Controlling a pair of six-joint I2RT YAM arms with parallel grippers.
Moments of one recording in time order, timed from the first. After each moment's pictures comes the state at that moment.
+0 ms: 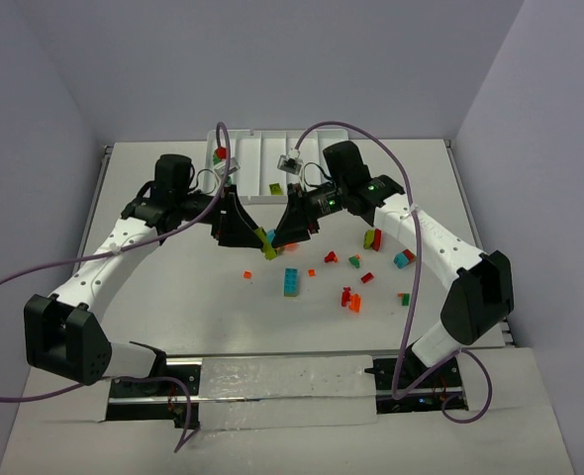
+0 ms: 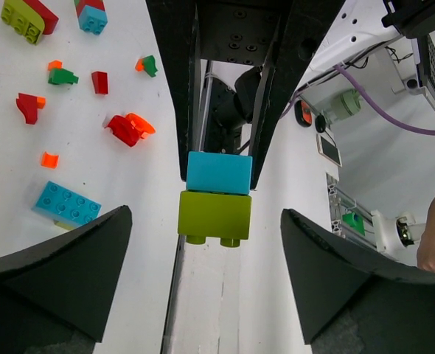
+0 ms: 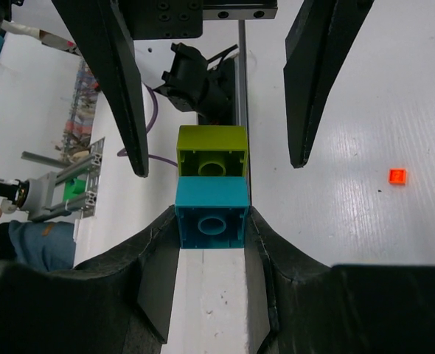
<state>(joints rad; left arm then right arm) -0.35 1.36 1.14 -0.38 1.23 -0.18 0.55 1.55 1.38 -0.49 -1.14 0.08</state>
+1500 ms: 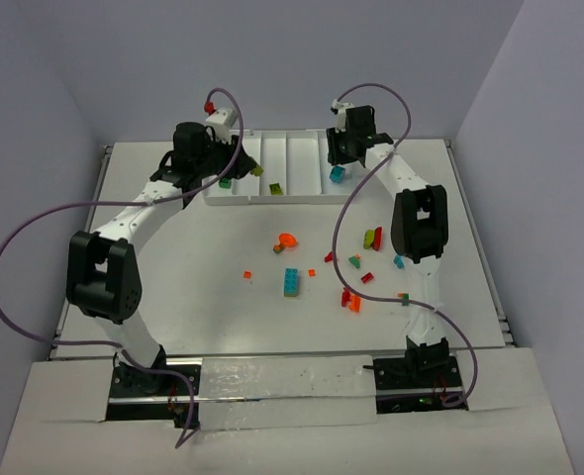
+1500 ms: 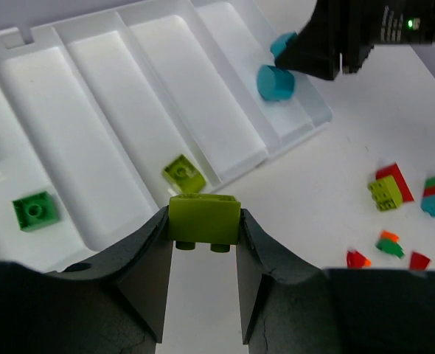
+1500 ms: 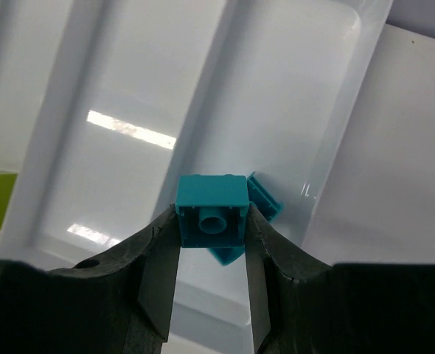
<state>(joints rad) -0.32 1.74 1.39 -0.03 0.36 -0.16 0.22 2.31 2.05 -0.45 -0.12 -0.03</state>
